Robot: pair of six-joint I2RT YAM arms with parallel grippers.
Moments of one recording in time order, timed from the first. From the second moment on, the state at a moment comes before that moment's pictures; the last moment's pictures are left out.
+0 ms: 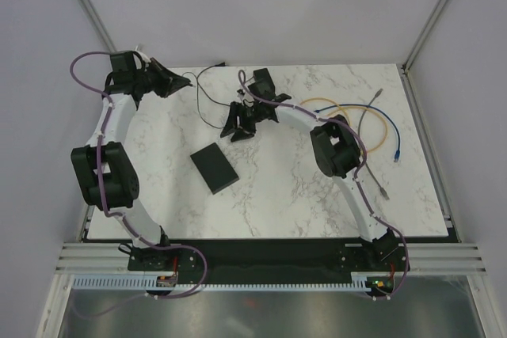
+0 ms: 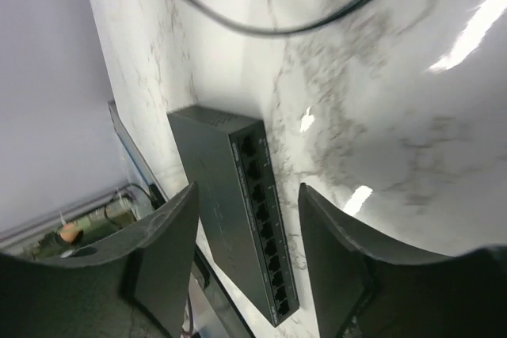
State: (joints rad) left arm 0.15 1.77 1.53 -0.31 0.69 -0.79; right arm 0.61 2.50 2.04 -0.42 -0.72 0.71
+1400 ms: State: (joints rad) left arm 0.03 1.60 1.25 -0.19 0.87 -0.75; right arm 0.56 2.37 2.02 0.12 -0.68 1.24
